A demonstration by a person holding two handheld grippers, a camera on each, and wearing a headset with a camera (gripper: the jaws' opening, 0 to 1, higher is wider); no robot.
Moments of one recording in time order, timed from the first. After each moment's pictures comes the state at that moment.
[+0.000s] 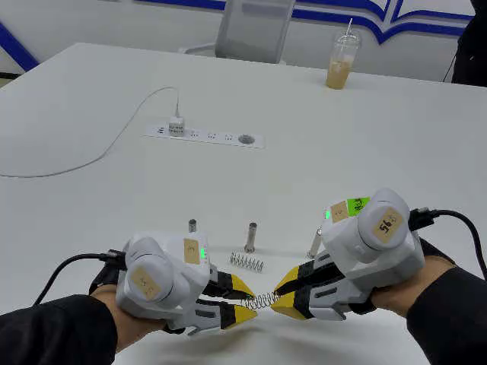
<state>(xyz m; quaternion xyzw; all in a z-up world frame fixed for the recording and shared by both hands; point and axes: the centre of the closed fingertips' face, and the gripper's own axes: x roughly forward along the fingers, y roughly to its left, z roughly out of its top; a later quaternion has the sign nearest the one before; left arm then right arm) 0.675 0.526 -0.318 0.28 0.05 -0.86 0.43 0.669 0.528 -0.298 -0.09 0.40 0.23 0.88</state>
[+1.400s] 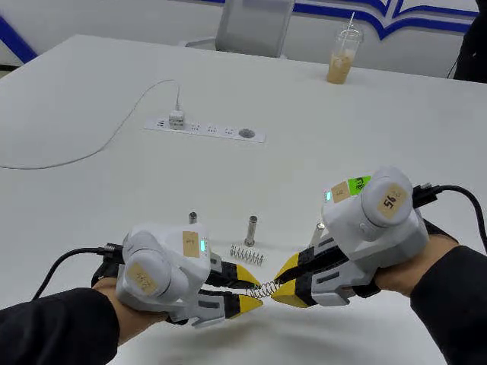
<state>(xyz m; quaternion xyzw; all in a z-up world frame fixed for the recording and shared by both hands) 0.672 0.522 -0.307 0.26 0.03 -0.86 0.44 0.670 0.530 -0.285 -0.10 0.40 0.25 0.88</state>
